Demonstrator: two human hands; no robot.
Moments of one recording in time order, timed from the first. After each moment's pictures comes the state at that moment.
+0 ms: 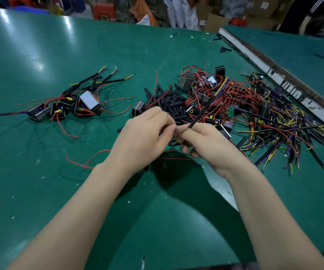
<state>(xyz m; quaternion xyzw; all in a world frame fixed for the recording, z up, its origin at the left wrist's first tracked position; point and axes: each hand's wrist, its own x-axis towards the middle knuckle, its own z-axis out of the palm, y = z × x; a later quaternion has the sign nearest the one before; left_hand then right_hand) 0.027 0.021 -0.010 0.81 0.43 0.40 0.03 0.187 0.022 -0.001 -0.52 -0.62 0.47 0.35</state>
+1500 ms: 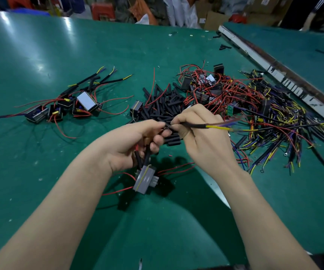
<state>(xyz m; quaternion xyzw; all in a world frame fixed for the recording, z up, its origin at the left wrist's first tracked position) 0.021 0.026 0.006 0.36 0.46 0.32 0.75 0.187 0.016 -0.002 -0.46 -0.81 -0.04 0.37</state>
